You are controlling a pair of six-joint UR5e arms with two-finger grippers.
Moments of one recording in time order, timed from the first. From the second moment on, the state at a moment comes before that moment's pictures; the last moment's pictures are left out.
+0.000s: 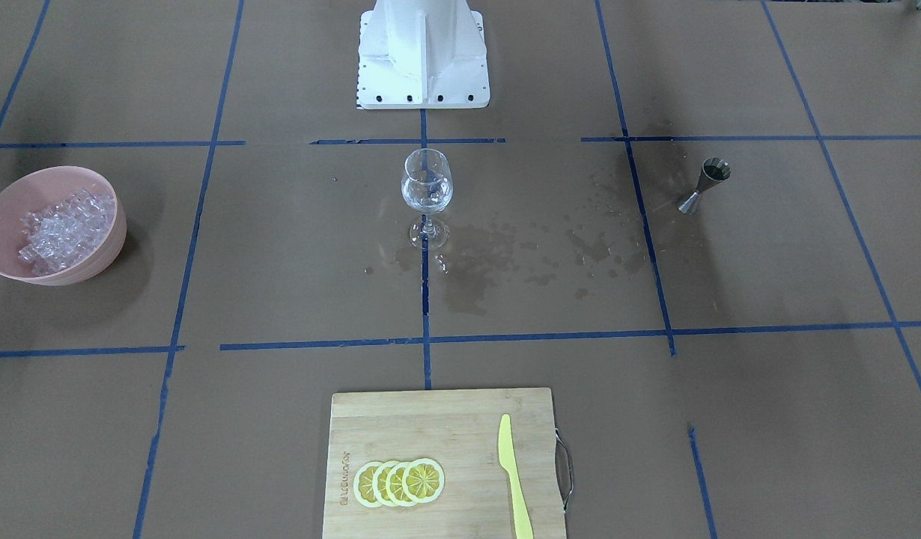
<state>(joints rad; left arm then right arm) -1.55 -1.44 -1.67 -1.78 -2.44 0.06 1.34 -1.63 1.71 -1.42 2.33 0.25</state>
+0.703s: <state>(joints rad) -1.52 -1.41 -1.71 -1.87 -2.45 0.13 1.37 -1.62 1.74 -1.44 2.39 0.25</state>
